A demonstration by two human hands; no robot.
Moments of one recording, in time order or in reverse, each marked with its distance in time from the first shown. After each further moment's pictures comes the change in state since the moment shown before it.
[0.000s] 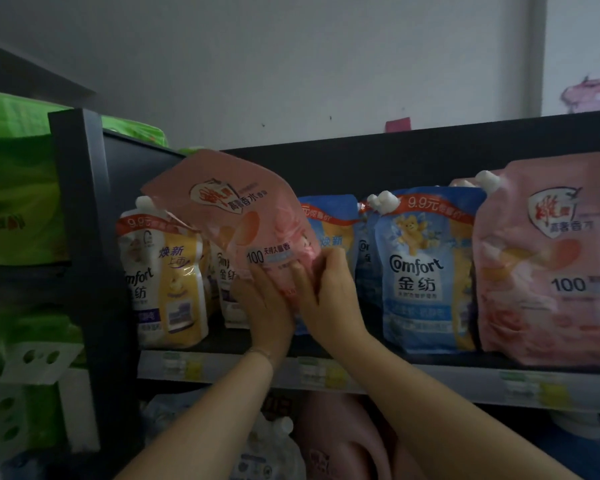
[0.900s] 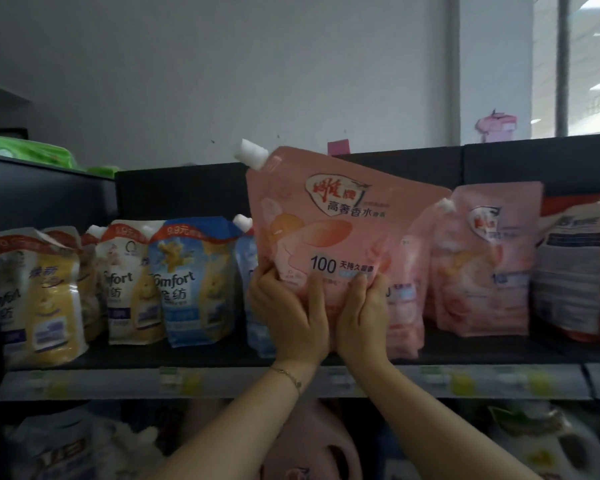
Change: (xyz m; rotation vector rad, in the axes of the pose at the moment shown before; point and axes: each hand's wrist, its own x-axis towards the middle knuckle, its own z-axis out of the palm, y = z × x) left_hand -0.175 0.093 0.161 0.066 0.077 0.593; right_hand -0.030 0.051 -0.229 0.016 0.405 0.158
